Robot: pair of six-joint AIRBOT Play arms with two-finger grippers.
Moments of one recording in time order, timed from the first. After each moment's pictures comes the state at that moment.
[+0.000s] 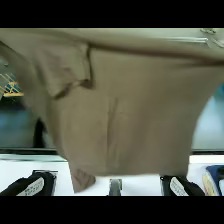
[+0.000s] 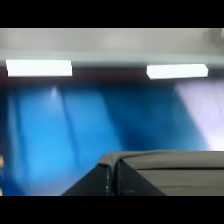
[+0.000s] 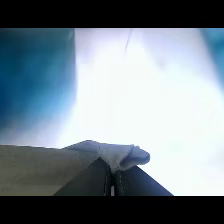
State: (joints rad) left arm 0.10 -1.13 1.85 1.17 -1.26 -1.46; right arm -0.35 -1.06 1.71 -1.37 1.37 1.34
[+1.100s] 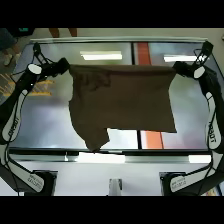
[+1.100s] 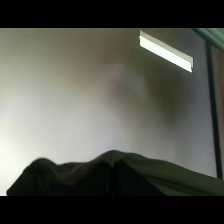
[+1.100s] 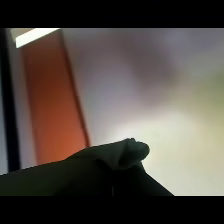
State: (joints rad) left arm 0.01 -1.85 1.66 0.79 -0.53 -1.39; right arm -0.18 -1.74 1.56 -1.28 0.47 1.56
